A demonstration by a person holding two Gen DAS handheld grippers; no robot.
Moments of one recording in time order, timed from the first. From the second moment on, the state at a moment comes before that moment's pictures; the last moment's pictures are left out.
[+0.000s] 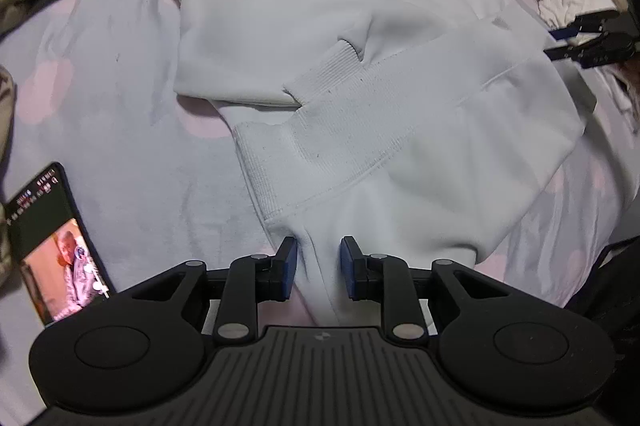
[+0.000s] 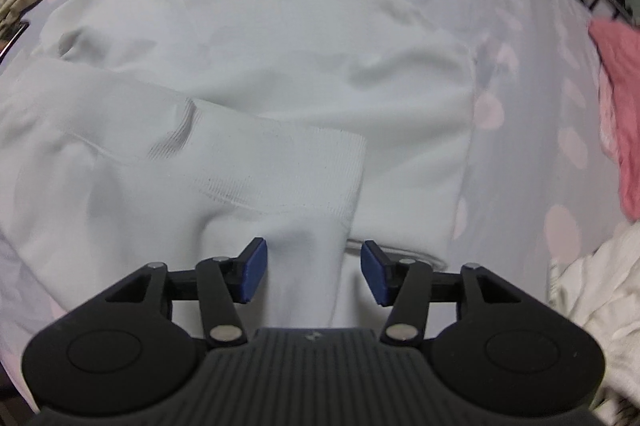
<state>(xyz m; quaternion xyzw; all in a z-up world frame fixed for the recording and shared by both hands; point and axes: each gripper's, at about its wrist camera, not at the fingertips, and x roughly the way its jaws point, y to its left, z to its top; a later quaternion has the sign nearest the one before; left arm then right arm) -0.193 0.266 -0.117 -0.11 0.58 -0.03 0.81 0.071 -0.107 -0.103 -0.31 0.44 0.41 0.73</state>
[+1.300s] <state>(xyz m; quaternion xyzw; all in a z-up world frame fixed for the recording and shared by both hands) -0.174 0.311 0.005 -0.18 0.39 0.00 0.90 0.088 -0.199 0.032 -0.07 0.37 0.42 0.82</state>
